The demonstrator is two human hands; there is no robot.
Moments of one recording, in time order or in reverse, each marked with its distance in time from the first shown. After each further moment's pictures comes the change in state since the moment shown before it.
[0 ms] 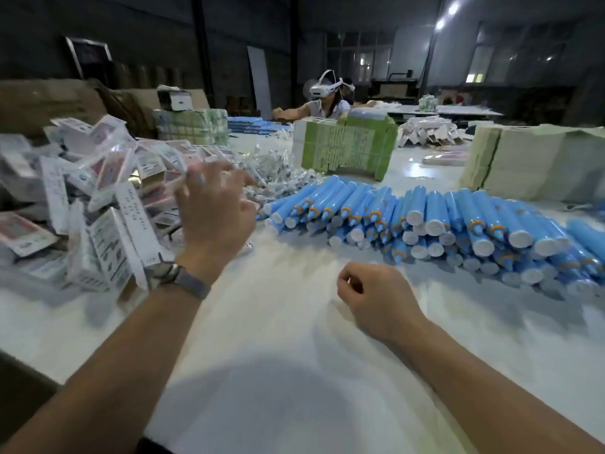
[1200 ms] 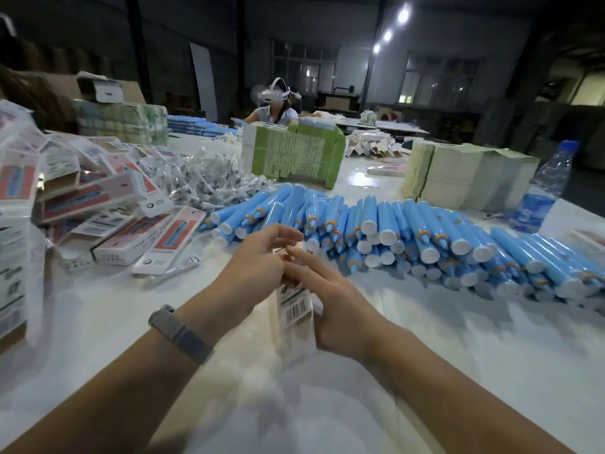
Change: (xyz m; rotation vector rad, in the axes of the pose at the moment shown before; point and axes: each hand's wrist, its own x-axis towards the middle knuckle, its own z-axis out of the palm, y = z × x) left_hand -0.036 0.091 0.016 -1.320 -0.652 -0.395; right_hand 0.004 0.004 -0.007 0.224 -0.051 -0.383
